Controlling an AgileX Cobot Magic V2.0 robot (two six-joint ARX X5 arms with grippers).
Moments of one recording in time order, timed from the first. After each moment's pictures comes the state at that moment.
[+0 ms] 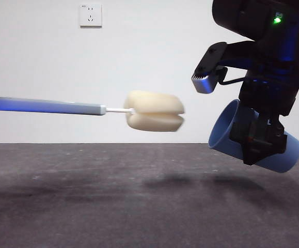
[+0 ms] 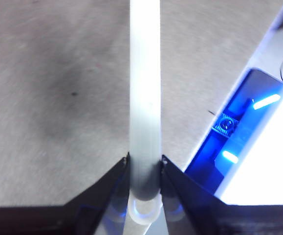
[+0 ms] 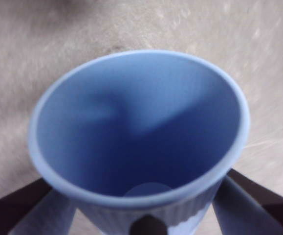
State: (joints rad) left arm -0.61 0.97 0.86 -1.01 0.05 0.36; right arm 0.68 1.42 0.75 -0.26 0.53 -0.67
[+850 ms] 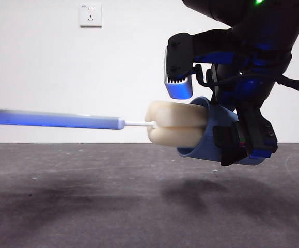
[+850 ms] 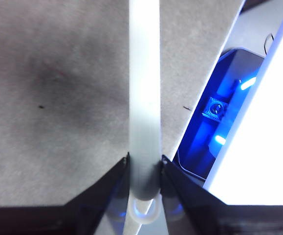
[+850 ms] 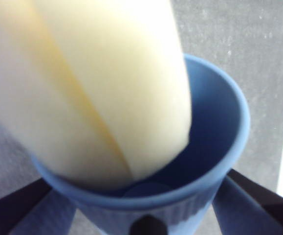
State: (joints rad) left arm -0.71 1.04 0.86 -1.01 0.05 0.38; right arm 0.86 1.42 0.76 -0.25 0.57 -0.89
